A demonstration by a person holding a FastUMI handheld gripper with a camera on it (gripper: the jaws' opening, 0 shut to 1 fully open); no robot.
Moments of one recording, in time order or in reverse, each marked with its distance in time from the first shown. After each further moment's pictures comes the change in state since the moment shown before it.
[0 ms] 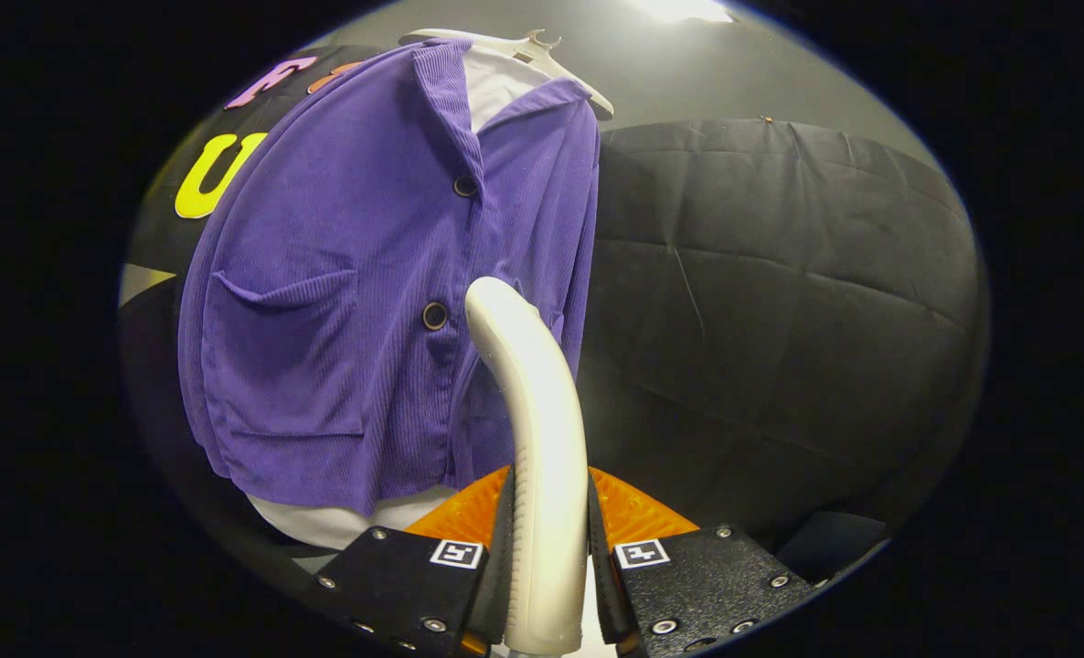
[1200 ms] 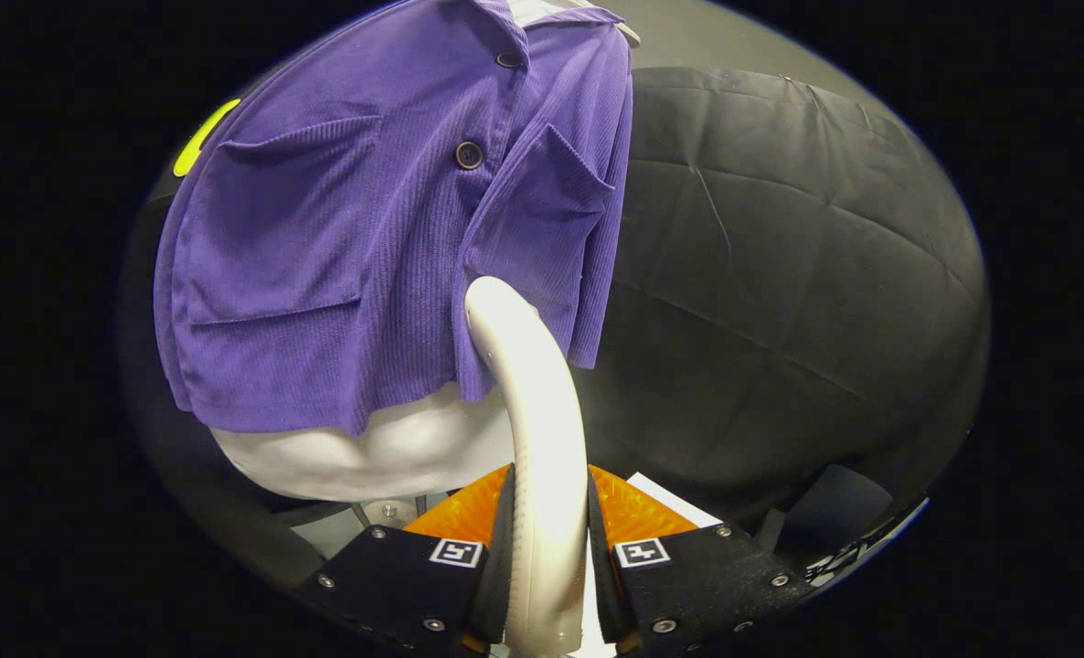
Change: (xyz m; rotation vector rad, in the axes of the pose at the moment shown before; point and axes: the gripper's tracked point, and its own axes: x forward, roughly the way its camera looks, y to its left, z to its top) arm 0.018 0.005 -0.012 -0.018 0.188 0.010
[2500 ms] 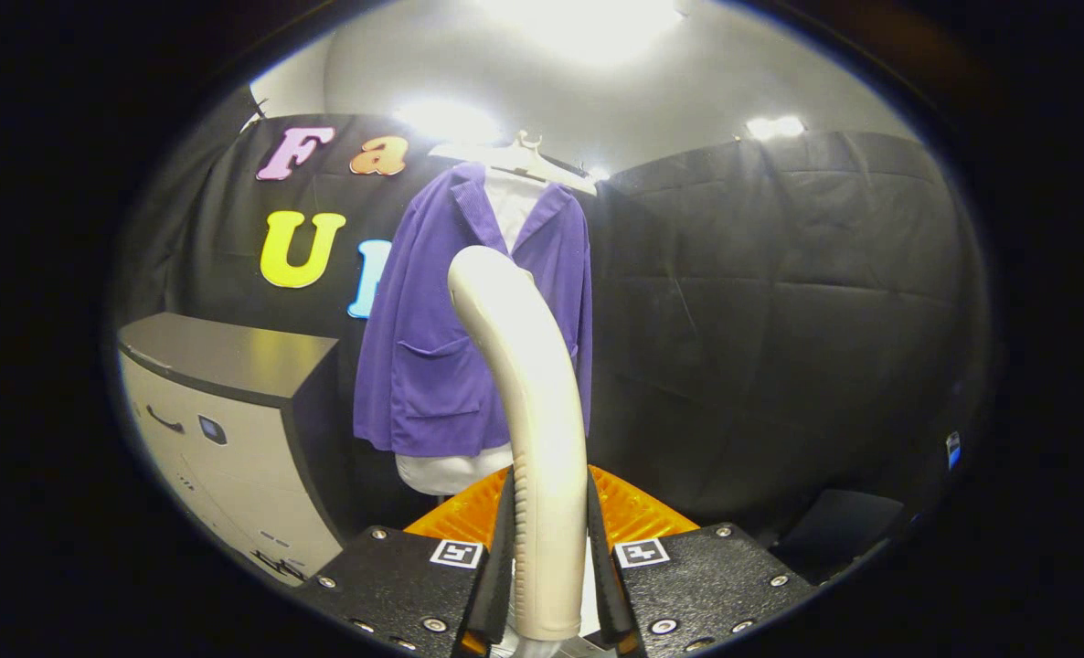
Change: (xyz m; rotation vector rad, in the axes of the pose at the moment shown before) arm -0.297 -0.096 0.042 0.102 -0.335 0.253
